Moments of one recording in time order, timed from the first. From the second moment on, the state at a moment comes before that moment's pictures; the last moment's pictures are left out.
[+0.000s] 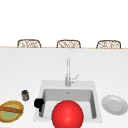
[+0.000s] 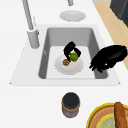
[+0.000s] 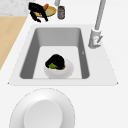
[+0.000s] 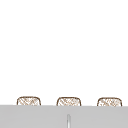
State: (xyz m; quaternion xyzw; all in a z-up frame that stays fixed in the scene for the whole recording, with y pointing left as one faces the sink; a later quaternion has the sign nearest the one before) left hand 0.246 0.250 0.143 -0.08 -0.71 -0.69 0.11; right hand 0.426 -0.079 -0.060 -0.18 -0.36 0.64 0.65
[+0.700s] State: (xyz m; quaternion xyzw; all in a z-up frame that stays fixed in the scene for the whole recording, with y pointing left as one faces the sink) left hand 0.246 0.250 0.143 -0.08 -0.71 -0.69 0.11; right hand 0.432 -0.089 0.002 -0.12 -0.32 0.67 0.66
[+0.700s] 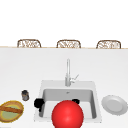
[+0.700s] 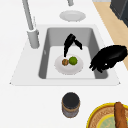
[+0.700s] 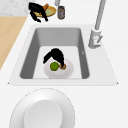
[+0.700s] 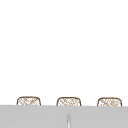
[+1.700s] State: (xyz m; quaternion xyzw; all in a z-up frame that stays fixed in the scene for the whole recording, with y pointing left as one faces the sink) left hand 0.246 0.250 0.143 -0.08 -0.71 -0.69 0.11; right hand 0.439 -0.104 0.045 -0.13 -0.33 0.67 0.65
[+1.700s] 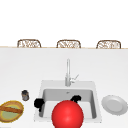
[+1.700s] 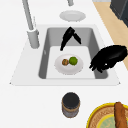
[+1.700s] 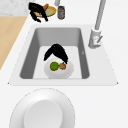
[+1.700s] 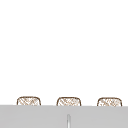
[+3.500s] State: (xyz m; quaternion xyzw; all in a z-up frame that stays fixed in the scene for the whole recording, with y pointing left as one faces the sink) left hand 0.246 0.250 0.143 -0.08 -0.71 -0.69 0.11; right hand 0.271 -0.269 0.202 -0.24 -0.43 0.63 0.60
